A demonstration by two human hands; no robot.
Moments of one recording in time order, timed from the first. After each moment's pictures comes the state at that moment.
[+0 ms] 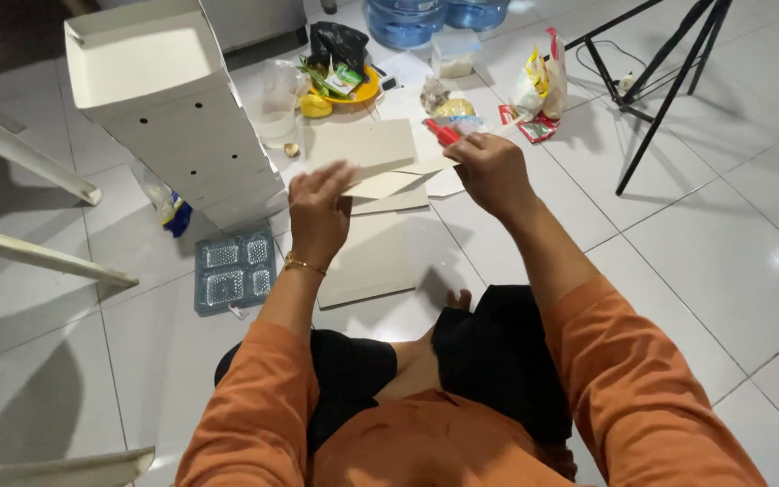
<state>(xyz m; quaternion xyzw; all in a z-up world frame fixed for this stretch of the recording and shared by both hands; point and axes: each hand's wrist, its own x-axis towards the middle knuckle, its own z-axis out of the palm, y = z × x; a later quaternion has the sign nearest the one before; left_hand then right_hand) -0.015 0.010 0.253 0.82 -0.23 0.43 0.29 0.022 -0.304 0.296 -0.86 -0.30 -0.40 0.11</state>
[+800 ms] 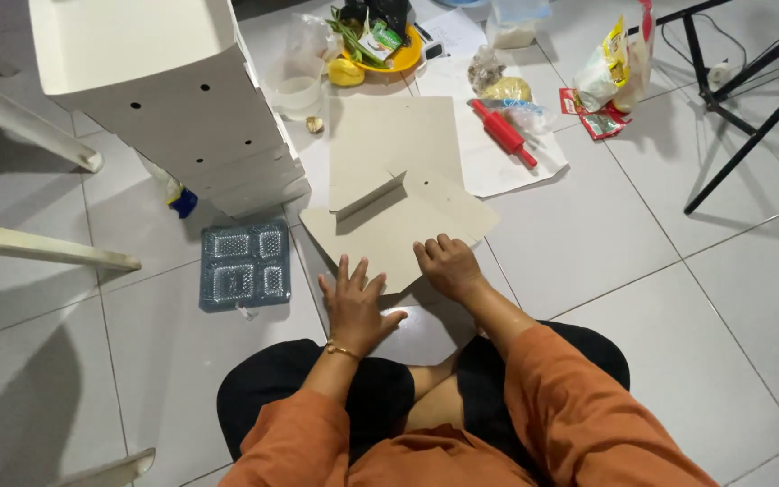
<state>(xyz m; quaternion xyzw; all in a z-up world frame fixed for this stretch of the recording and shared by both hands) -0.080 -0.002 0.131 0.98 -0.06 0.04 0.19 0.024 -0.213 0.078 -0.85 -0.38 -0.36 -0.03</state>
